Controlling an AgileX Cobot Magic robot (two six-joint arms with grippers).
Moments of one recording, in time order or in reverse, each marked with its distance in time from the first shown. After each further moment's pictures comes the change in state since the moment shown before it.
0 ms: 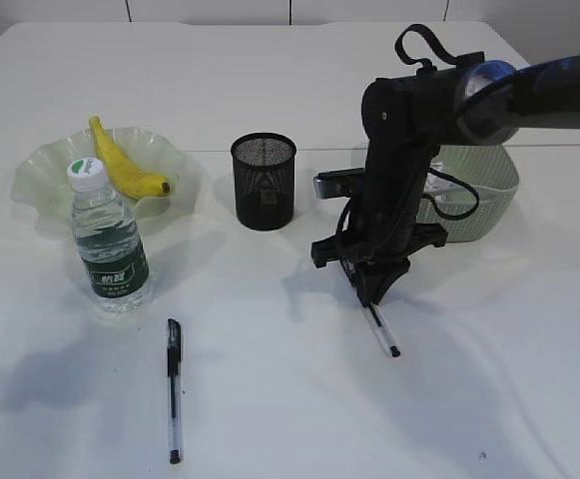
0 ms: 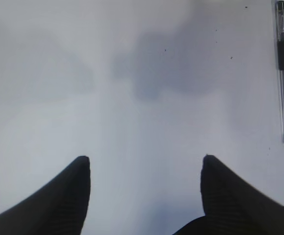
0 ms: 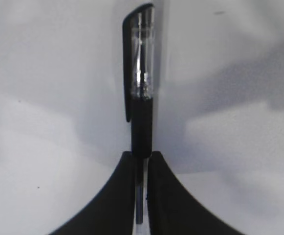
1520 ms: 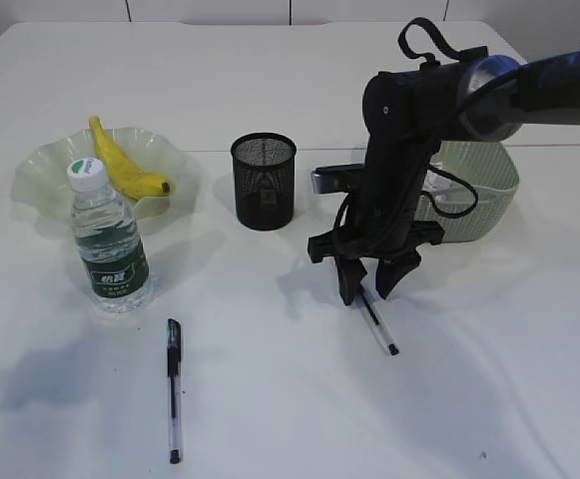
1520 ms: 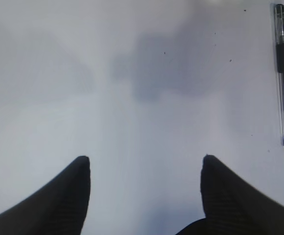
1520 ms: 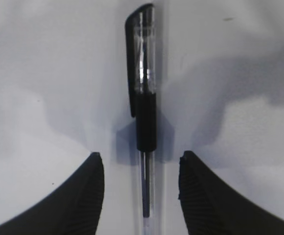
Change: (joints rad) left arm 0.000 0.000 0.000 -0.002 -0.007 0.000; right arm 0.000 -0.013 0.000 0.027 -0.008 -0.017
